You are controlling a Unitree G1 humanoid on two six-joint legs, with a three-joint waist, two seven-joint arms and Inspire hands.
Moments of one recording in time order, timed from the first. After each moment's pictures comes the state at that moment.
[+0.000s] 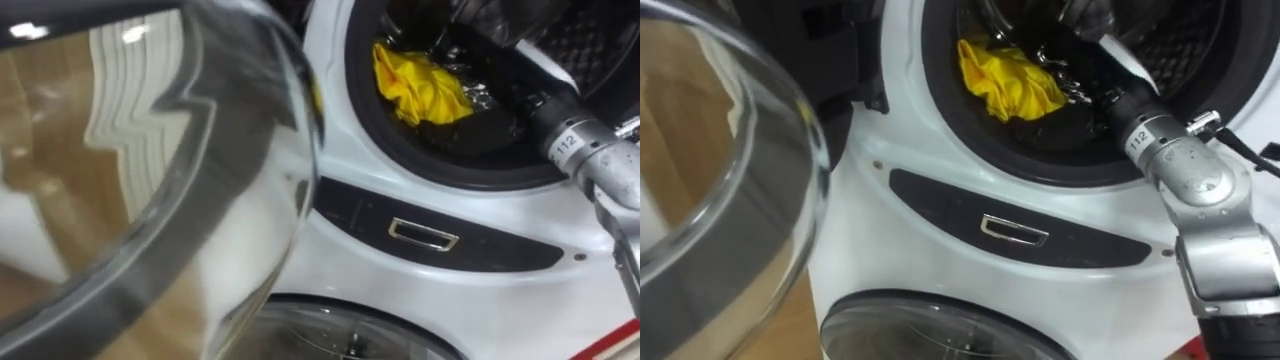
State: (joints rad) left arm 0.21 0.24 0.11 0.95 0.28 0.24 0.13; right arm -0.60 -0.55 -0.01 0.10 -0.10 0.30 0.45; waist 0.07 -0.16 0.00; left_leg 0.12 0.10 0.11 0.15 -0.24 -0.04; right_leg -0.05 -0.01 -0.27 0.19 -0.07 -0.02
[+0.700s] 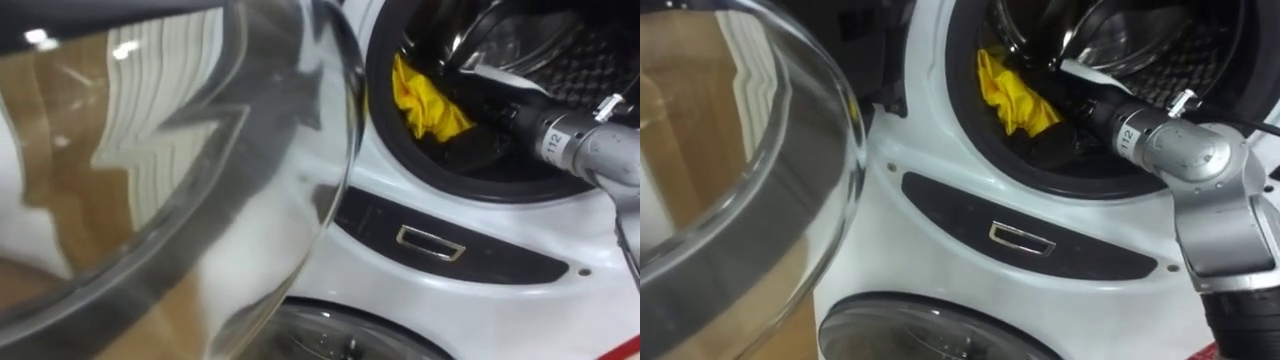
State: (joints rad) left arm 0.13 0.31 -0.01 1.02 0.27 0.26 0.11; right arm -0.63 -0.58 0.03 0.07 -0.32 0.33 0.61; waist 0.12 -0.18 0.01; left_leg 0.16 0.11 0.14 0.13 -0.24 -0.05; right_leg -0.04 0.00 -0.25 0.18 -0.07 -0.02
